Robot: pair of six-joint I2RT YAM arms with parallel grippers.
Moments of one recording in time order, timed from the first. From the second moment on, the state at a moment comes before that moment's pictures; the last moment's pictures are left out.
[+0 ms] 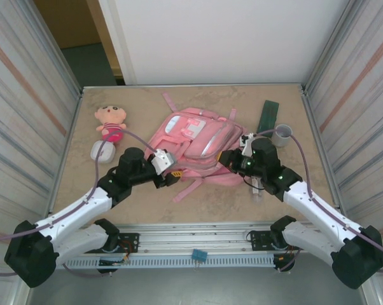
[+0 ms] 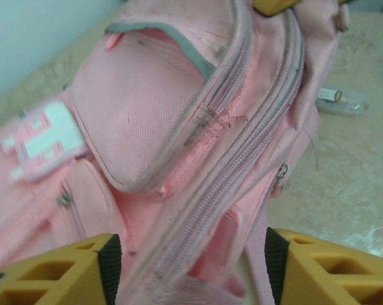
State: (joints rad) left arm -0.63 0.98 0.55 0.00 0.37 0.39; right arm 0.55 0.94 0.66 -0.19 -0.37 1.03
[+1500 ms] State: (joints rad) left arm -0.54 1.31 0.95 -0.40 0.77 0.49; right arm 0.80 1.02 0.71 -0.20 -0.29 0.49
